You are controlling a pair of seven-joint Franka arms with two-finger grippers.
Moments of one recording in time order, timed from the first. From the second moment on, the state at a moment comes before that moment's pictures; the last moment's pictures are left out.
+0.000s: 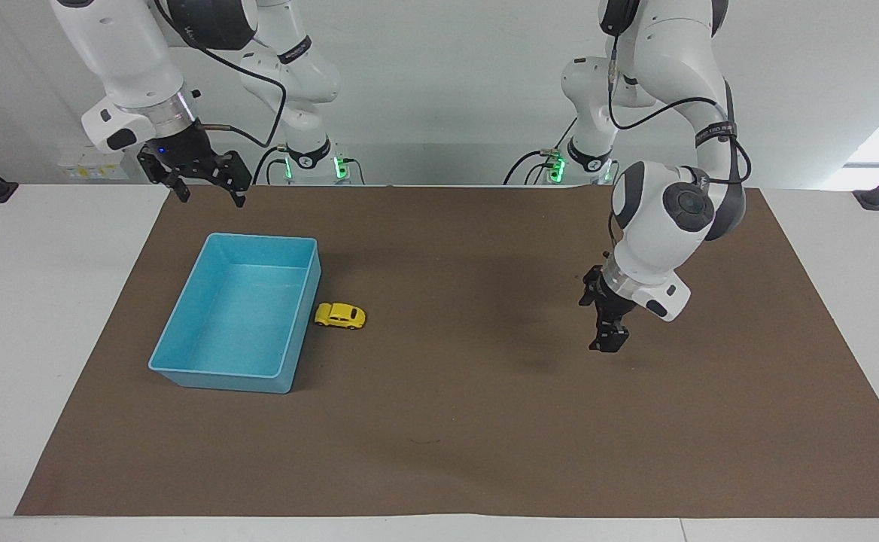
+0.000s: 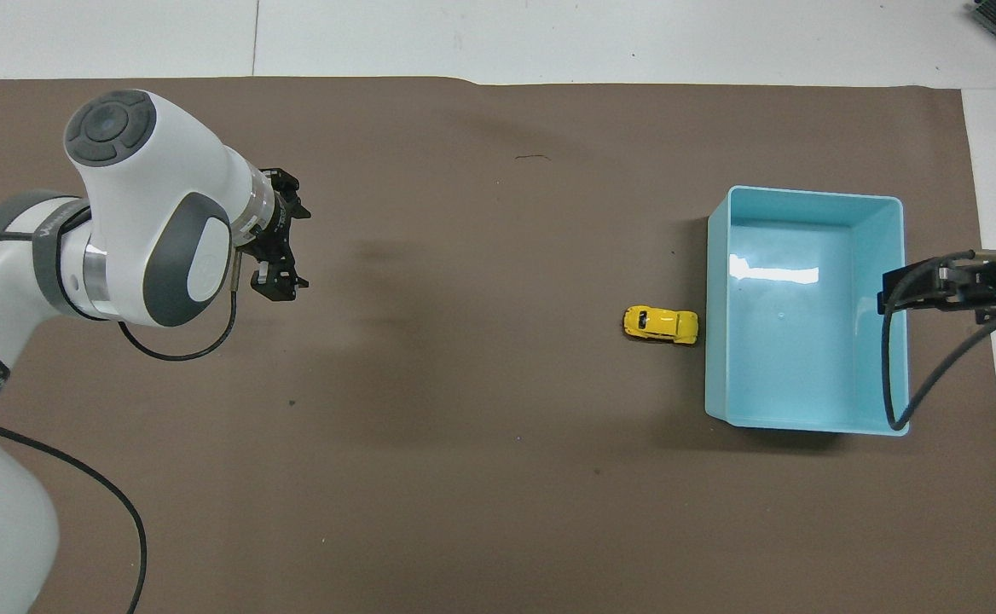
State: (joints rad) left arm -0.24 0.35 -0.05 -1.67 -0.11 2.04 -1.76; right arm -0.20 -0.04 0.19 -1.64 0.00 1.55 0.11
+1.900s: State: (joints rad) left arm -0.07 0.14 -0.03 -1.66 -0.04 1.86 -0.25; right arm -0.10 -0.02 0.19 -1.81 0.00 1.73 0.26
